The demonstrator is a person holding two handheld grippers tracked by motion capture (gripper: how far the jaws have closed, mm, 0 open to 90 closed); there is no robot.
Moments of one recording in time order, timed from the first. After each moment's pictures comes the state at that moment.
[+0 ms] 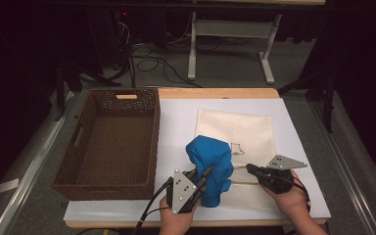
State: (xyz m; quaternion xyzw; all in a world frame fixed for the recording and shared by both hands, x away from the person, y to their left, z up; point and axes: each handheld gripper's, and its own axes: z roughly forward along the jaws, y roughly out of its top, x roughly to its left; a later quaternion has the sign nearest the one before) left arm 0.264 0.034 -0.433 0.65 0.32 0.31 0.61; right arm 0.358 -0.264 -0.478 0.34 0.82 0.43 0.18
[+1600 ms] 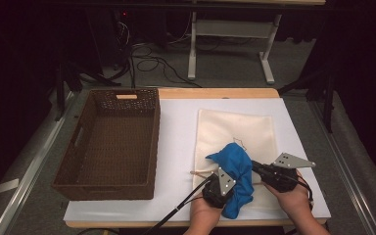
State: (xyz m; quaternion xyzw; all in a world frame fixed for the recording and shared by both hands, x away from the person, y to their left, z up) left arm 0.323 -0.058 -0.518 0.79 0.36 0.20 0.46; right arm 0.356 -0.271 -0.467 0.34 0.80 0.47 0.17
